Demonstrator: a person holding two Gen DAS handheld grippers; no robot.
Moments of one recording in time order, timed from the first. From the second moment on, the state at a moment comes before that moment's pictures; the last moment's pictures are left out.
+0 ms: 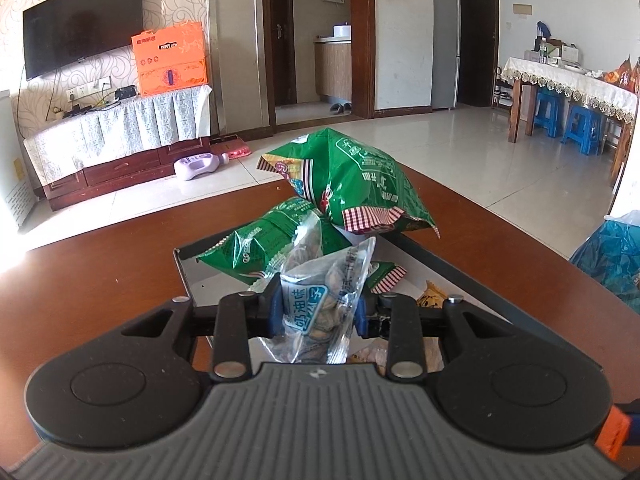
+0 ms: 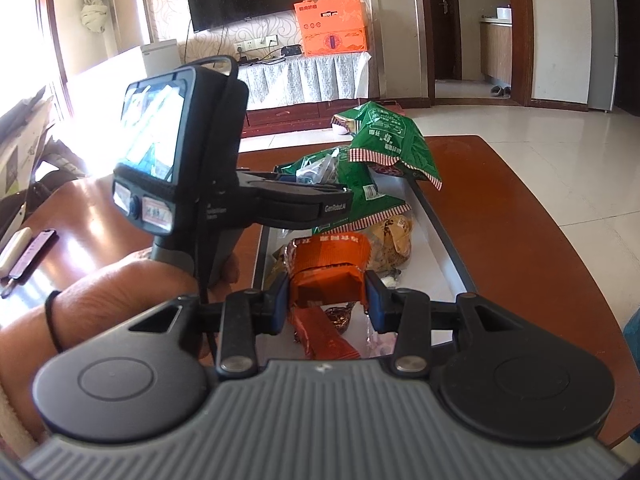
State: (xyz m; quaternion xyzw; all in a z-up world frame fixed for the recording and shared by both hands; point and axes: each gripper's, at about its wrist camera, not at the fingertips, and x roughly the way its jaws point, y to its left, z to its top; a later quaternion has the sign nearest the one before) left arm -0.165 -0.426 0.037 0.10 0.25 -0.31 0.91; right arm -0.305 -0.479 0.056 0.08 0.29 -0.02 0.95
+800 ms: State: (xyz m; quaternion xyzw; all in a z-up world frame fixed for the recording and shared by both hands) left arm -0.161 -0.411 0.036 0.08 0.27 -0.27 0.92; right arm -0.278 -0.477 0.040 0.05 0.29 -0.04 0.96
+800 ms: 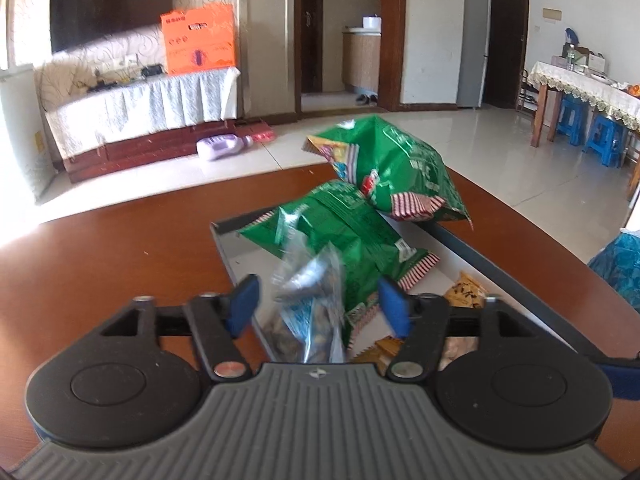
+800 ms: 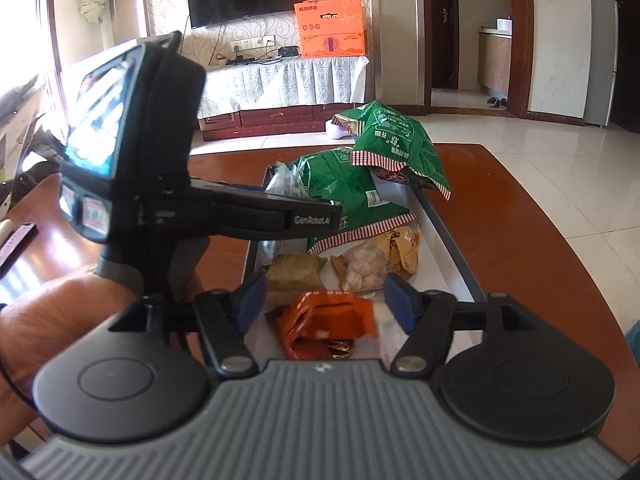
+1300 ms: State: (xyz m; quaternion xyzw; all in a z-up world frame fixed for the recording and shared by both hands) left arm -0.219 -0.358 0.078 0.07 0.20 -0.26 0.94; right arm -0.337 -0.457 0.055 0.09 0.22 -0.04 0.97
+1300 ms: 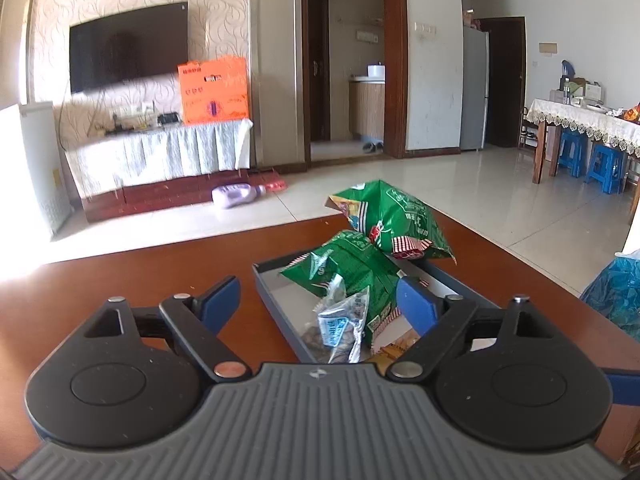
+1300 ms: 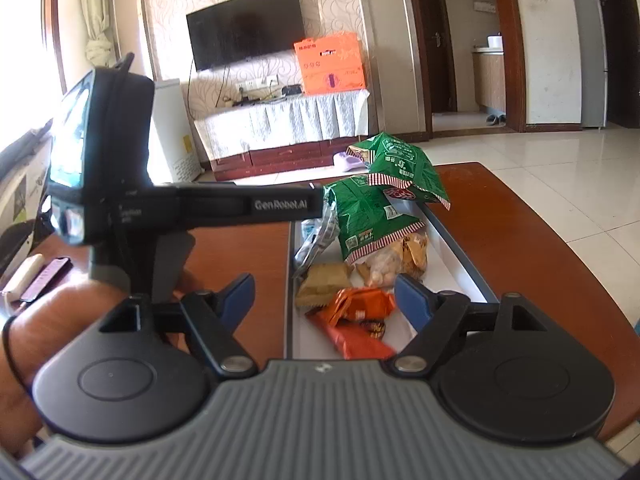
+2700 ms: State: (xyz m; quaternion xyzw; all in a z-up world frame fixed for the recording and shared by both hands) left arm -0.393 -0.288 0.098 0.07 0.19 -0.31 0.93; right arm -0.449 -0.439 0.040 0.11 0.30 -0.15 0.93
